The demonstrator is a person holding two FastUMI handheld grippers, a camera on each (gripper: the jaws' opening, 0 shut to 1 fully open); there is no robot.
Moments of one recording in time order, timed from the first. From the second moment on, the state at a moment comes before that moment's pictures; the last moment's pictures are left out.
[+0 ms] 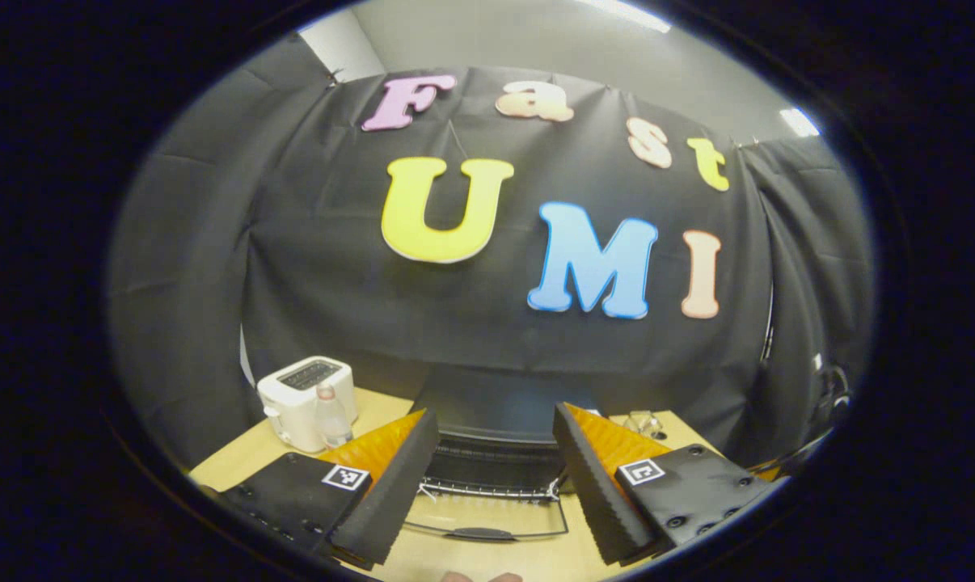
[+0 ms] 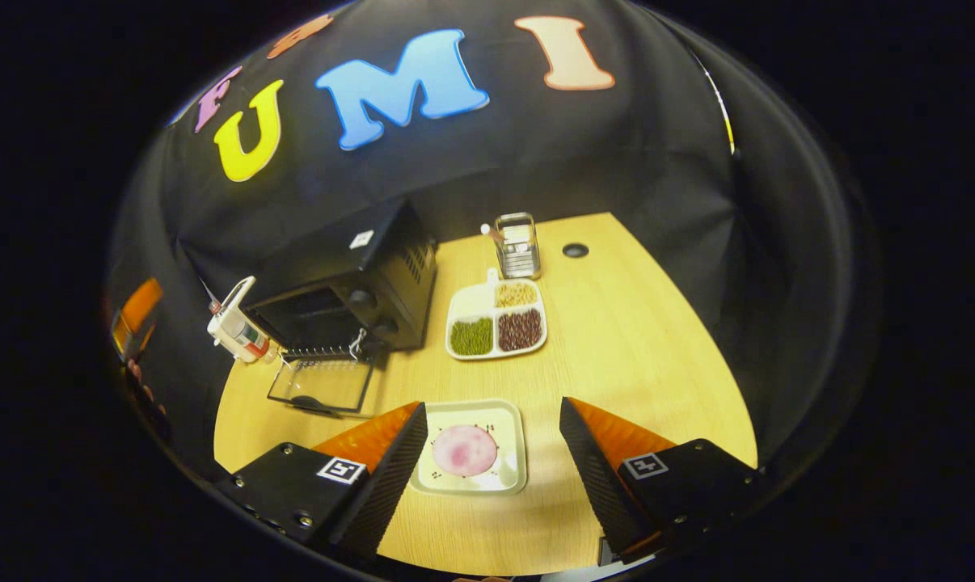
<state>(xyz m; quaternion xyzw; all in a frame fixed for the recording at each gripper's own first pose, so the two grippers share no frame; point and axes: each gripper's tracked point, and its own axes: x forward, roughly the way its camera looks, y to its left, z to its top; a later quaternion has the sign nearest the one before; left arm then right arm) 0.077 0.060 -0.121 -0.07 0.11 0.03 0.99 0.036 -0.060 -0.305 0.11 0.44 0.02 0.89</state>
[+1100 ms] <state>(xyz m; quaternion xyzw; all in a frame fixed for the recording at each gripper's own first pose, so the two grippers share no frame) 0.017 0.114 -0.081 -0.04 0.08 0.09 0.99 0.032 -0.059 -0.442 -0.02 0.60 0.01 0.80</state>
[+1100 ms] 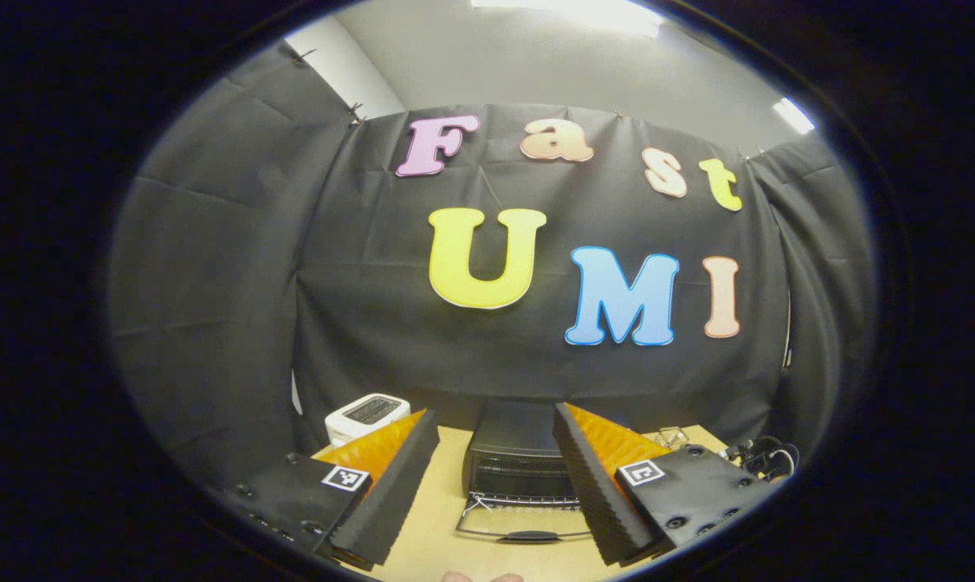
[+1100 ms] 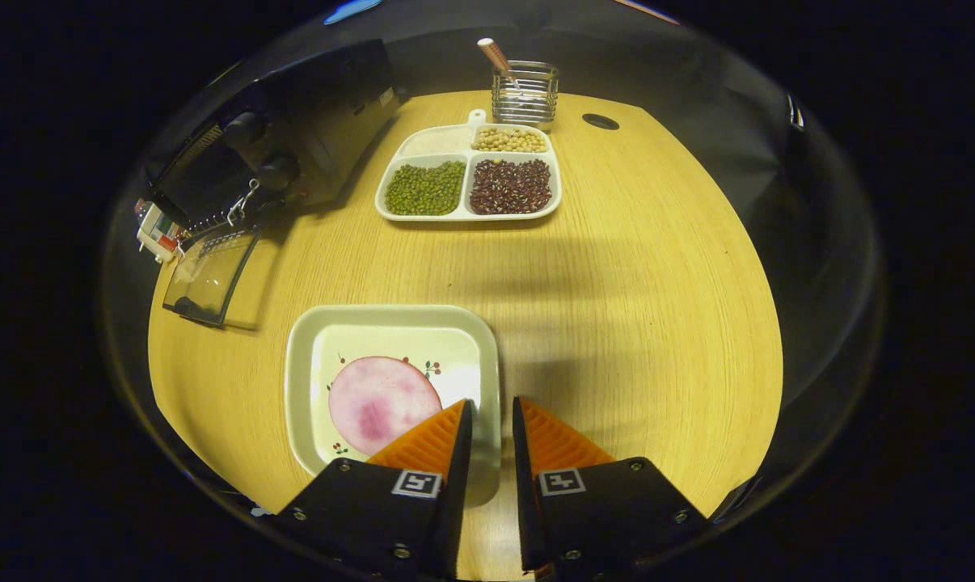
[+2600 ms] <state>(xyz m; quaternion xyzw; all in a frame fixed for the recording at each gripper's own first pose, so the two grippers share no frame) 0.025 0.097 -0.093 -0.04 0.10 0.06 0.99 0.007 -0.028 -0.424 0.44 0.58 0.04 0.69</state>
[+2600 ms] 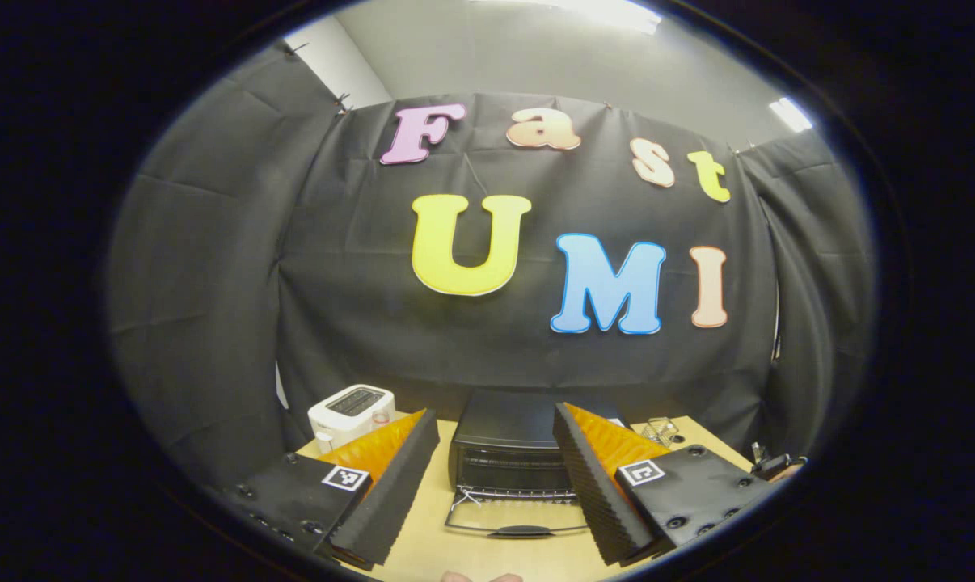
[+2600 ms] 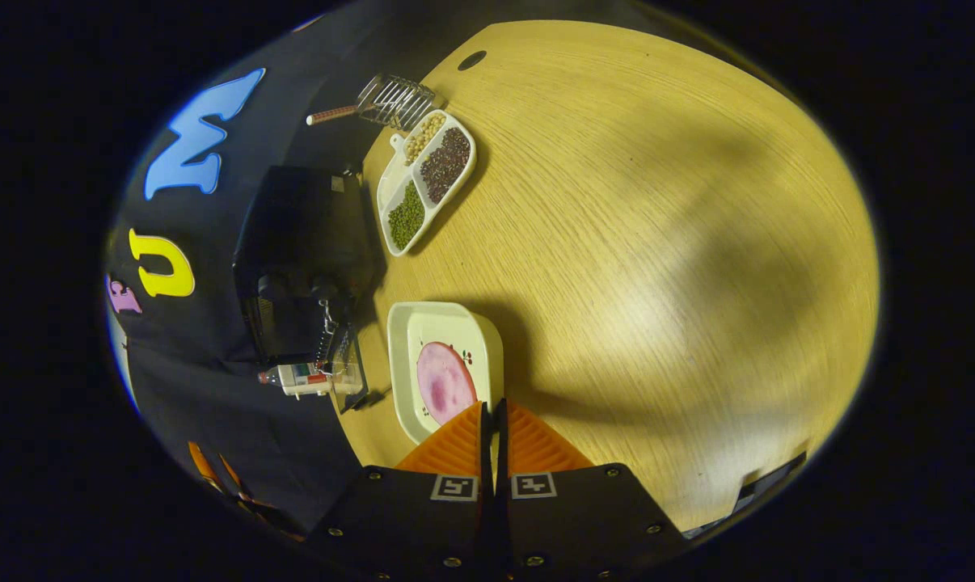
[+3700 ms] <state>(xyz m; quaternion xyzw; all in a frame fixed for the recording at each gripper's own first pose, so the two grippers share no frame) 0.024 0.136 -0.073 -0.04 0.07 0.03 1.00 0.005 0.104 -0.317 0.52 0.50 0.10 0.69</state>
